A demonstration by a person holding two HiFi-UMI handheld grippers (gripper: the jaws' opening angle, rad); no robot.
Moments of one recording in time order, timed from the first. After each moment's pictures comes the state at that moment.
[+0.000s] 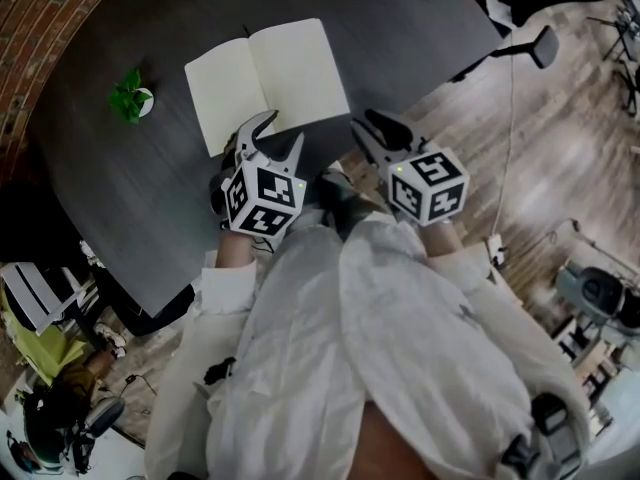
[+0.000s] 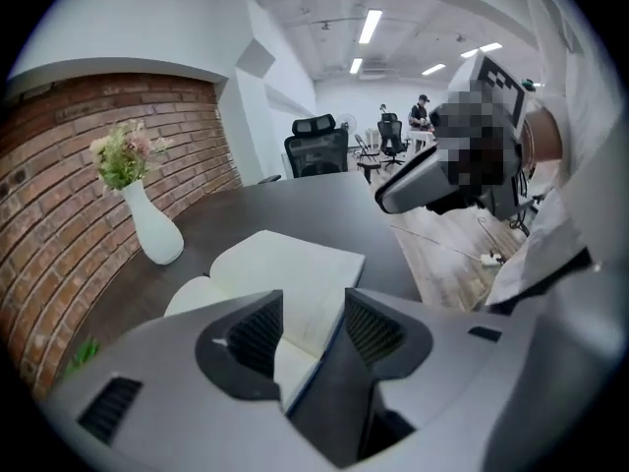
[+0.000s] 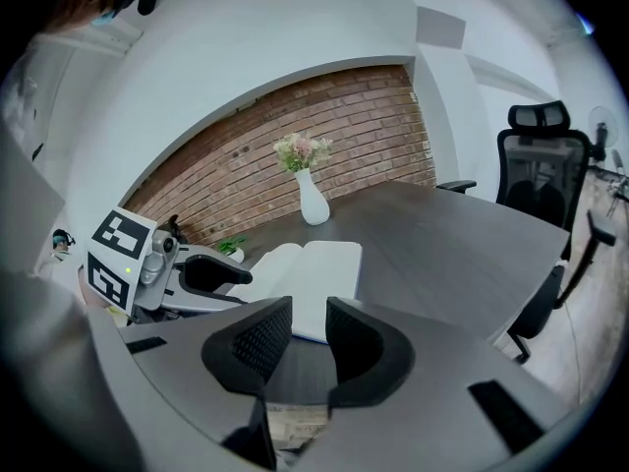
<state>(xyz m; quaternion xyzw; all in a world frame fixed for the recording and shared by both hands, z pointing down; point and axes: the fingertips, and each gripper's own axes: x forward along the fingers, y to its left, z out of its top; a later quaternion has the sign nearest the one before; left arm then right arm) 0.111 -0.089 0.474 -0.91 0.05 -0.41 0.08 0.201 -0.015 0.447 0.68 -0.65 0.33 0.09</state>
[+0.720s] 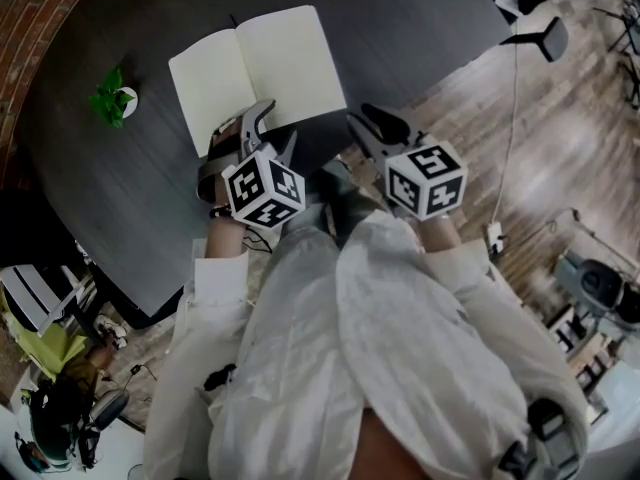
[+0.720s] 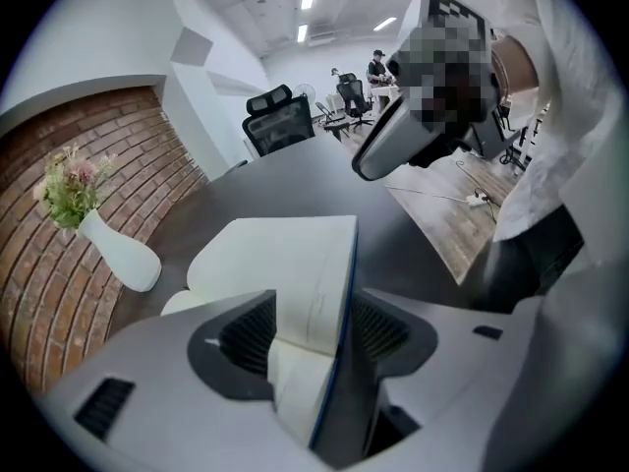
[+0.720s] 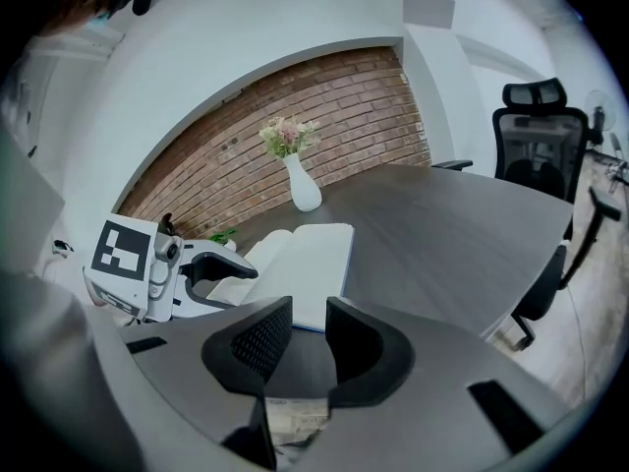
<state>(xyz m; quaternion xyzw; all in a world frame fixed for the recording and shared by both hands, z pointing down) 0.119 -0.093 0.517 -0.86 -0.02 -0.48 0.19 0.209 -0.017 0.480 0.67 -0.64 0.36 0.09</state>
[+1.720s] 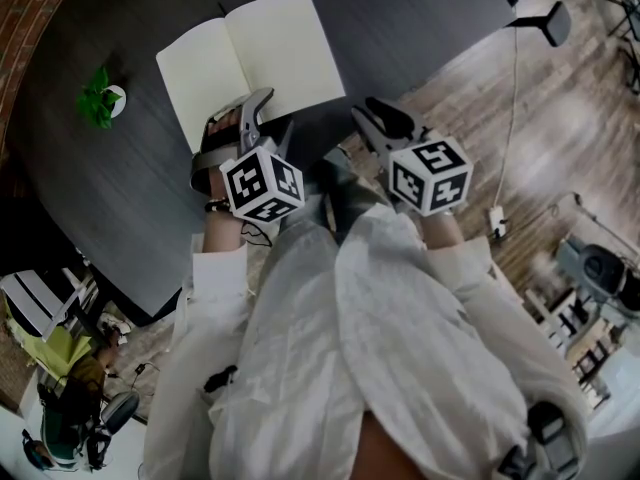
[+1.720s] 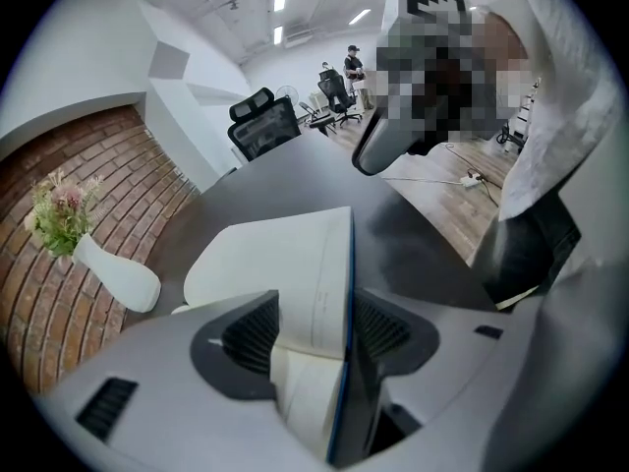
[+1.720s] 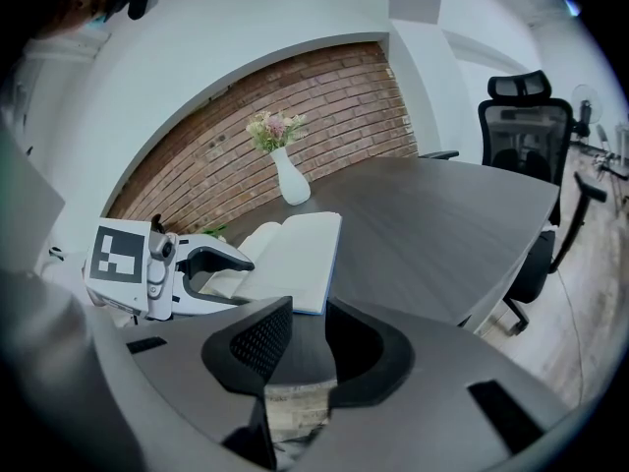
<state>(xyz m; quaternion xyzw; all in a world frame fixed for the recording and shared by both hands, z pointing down) 0.125 -0.094 0.525 -0.84 -0.04 -0.48 0.26 0.213 -0.002 0.498 0.68 -0.62 0.38 0.08</state>
